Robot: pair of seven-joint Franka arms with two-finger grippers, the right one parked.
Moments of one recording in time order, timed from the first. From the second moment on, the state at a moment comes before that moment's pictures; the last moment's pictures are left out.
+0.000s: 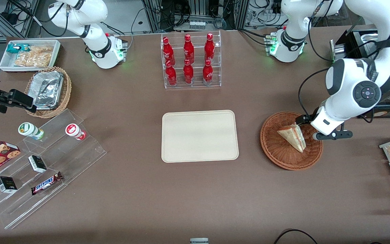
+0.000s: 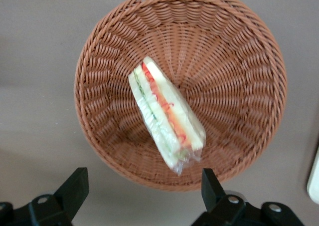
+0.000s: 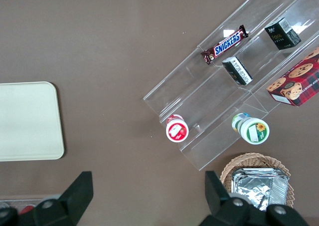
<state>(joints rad) -0.04 0.11 -0.07 -2.14 0.03 2.14 -0.23</state>
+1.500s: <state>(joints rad) -0.06 0.23 -0.08 -2.29 0.03 2.47 -1.25</state>
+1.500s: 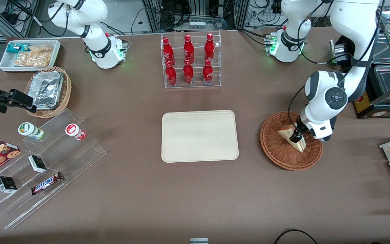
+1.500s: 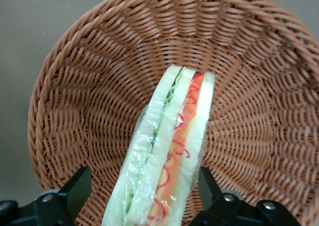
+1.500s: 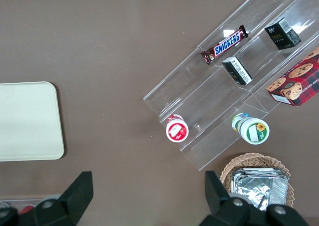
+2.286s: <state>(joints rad) -0.09 0.26 -0.14 -1.97 0.03 2.05 -0.61</state>
